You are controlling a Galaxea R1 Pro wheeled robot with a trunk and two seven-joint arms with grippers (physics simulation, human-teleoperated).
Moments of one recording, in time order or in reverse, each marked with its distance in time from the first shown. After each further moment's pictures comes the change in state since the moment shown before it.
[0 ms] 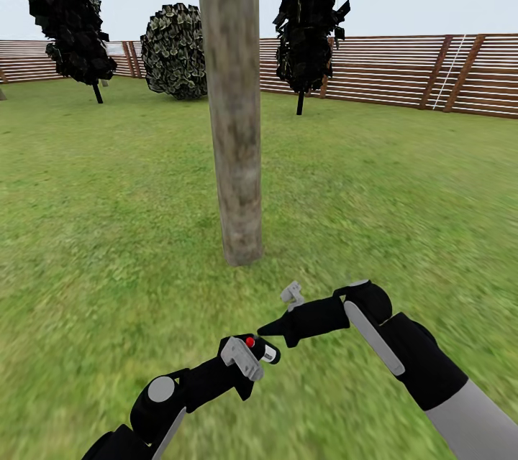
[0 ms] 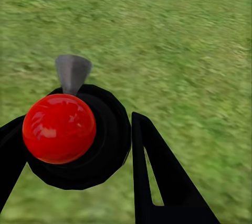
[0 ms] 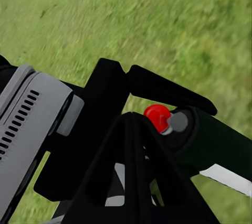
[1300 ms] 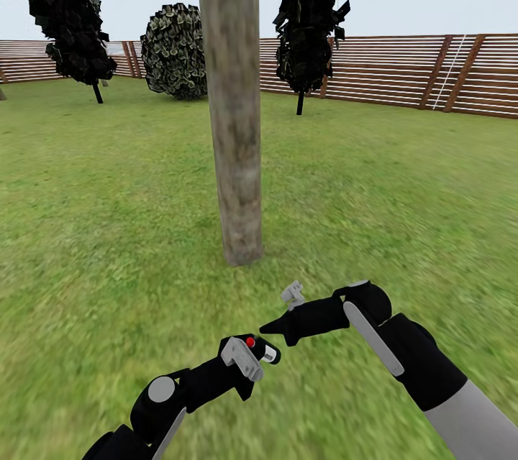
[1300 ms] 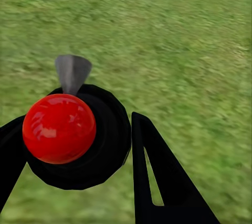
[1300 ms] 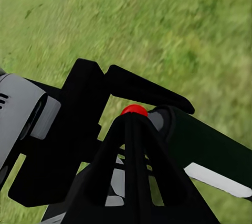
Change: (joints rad) left arm 0.000 0.000 -0.002 0.000 0.000 0.000 -0.001; right arm 0.003 0.004 -0.004 0.001 0.013 0.001 -0.047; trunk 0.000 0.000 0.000
